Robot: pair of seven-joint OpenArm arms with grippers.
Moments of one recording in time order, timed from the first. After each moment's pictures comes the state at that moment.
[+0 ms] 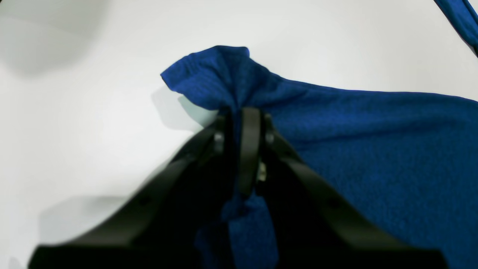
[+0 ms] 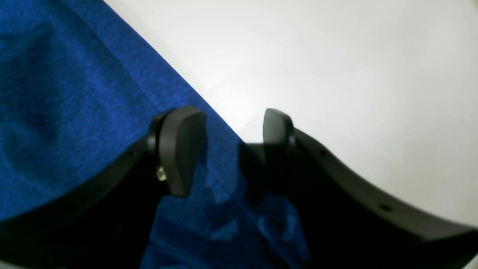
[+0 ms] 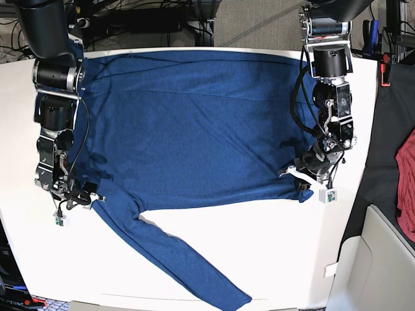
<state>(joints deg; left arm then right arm) -14.5 -9.3 -10.2 69.4 -20.1 -9.4 33.8 35.6 16.2 7.7 39.8 9.8 8.1 -35.1</state>
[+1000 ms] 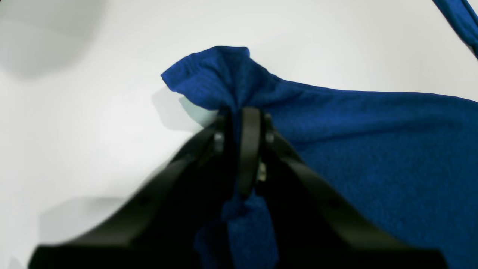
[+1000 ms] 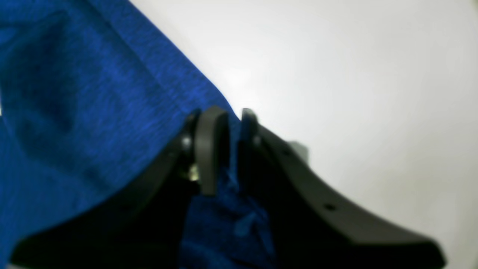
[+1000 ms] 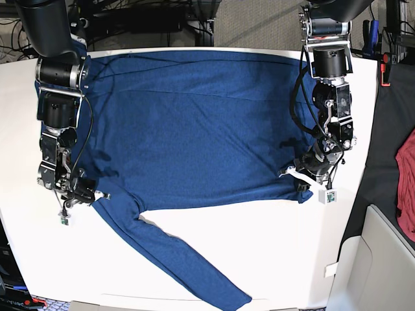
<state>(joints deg) -14.6 -9.3 -10.1 69.4 -20.1 -9.4 33.7 33.8 14.9 7.9 42.0 9.8 12.2 -37.6</state>
